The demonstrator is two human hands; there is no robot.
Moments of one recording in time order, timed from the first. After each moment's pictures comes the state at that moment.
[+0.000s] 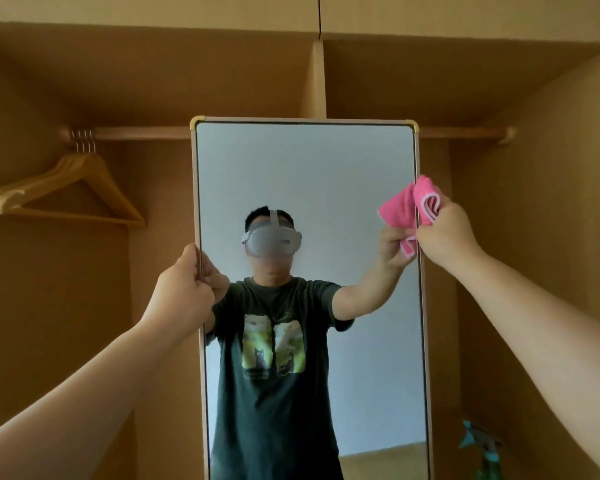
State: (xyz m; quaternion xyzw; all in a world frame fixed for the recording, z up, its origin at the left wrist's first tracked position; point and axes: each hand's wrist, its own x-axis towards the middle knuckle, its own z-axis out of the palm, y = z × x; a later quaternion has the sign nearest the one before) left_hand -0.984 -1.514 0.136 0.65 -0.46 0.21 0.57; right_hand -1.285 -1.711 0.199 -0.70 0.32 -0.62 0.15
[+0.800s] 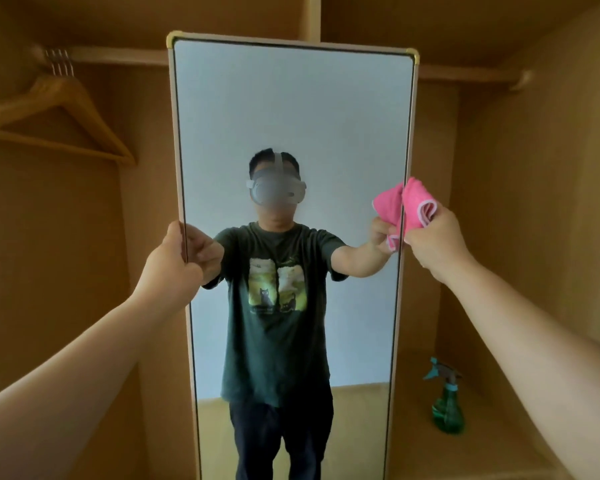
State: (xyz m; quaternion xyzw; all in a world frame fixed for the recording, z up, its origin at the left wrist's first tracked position) left_hand -1.011 -1.507 0.081 0.69 -0.45 0.12 0.55; right_hand -1.306 -1.705 0.123 -0.71 0.30 -0.58 0.26
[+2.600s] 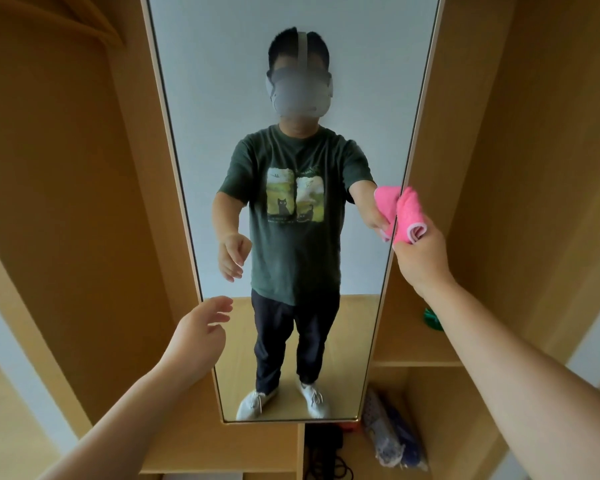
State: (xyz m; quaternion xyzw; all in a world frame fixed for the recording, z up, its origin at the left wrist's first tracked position) left_hand -1.082 -1.466 -0.150 0.79 -0.41 -0.06 0.46; right_hand -1.315 -1.714 -0.055 -0.75 0.30 -0.51 0.30
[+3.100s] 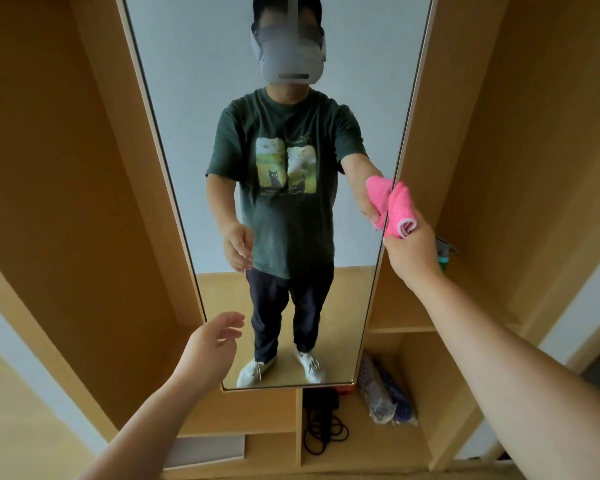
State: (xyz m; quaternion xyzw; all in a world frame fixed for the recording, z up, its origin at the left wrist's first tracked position) left_hand -1.102 -1.461 -0.212 0.79 -0.40 -0.14 0.44; right_hand -1.315 -1.712 -0.102 -0.74 0.35 -0.49 0.30
